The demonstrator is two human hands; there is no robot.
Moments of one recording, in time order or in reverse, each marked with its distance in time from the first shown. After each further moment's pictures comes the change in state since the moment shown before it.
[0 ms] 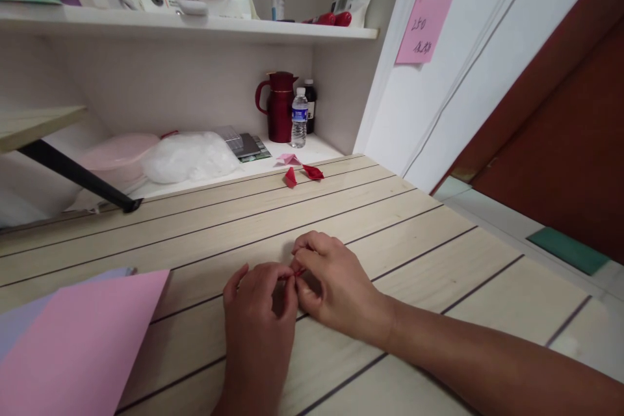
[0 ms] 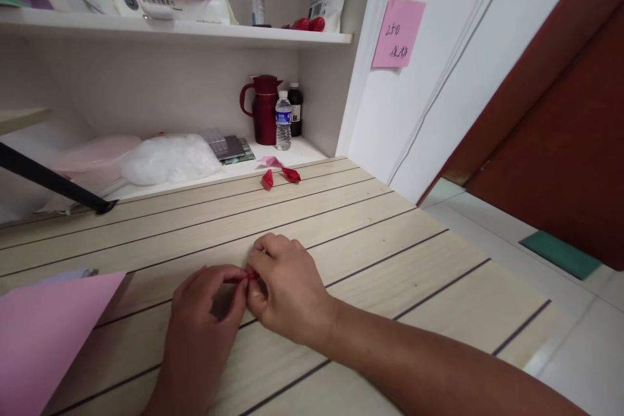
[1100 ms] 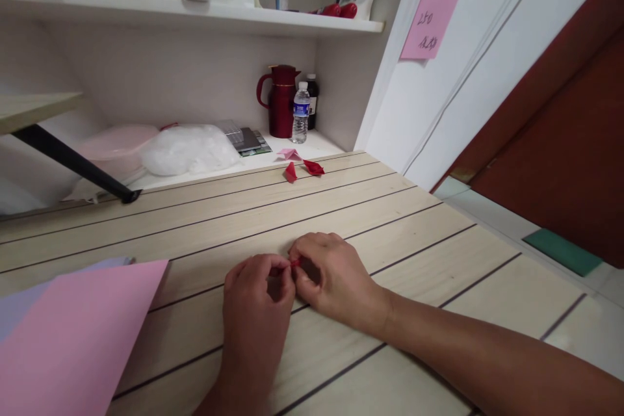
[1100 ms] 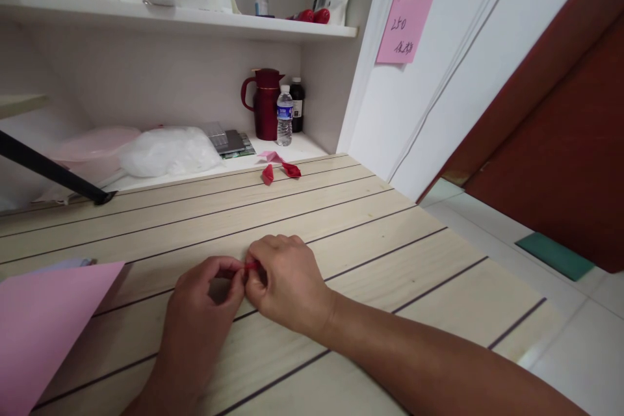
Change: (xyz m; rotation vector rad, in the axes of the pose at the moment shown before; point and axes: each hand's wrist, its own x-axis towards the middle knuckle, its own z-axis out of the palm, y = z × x) left_hand 0.003 0.000 0.001 -0.055 -0.051 -0.159; right_hand 0.002 -0.003 -0.002 0.002 -0.046 0.082
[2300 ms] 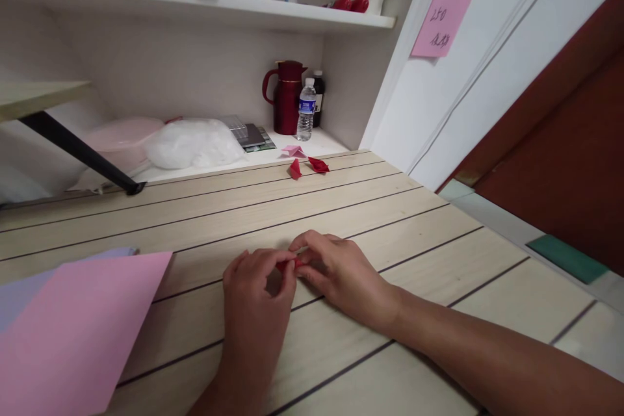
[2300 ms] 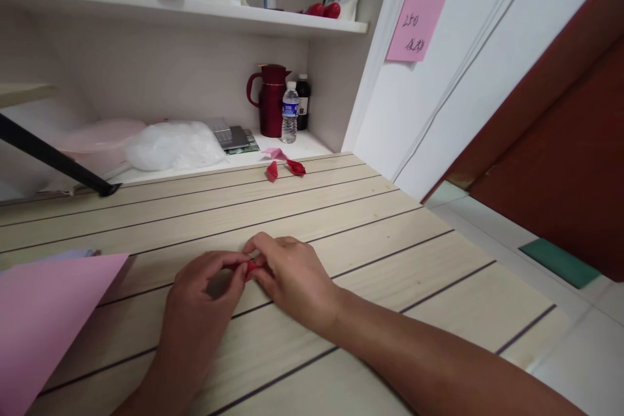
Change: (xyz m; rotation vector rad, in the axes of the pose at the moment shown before) left_hand 0.003 0.000 -0.002 -0.091 0.034 0.024; right_hand -0.003 0.004 -0.007 0.222 -0.107 0.028
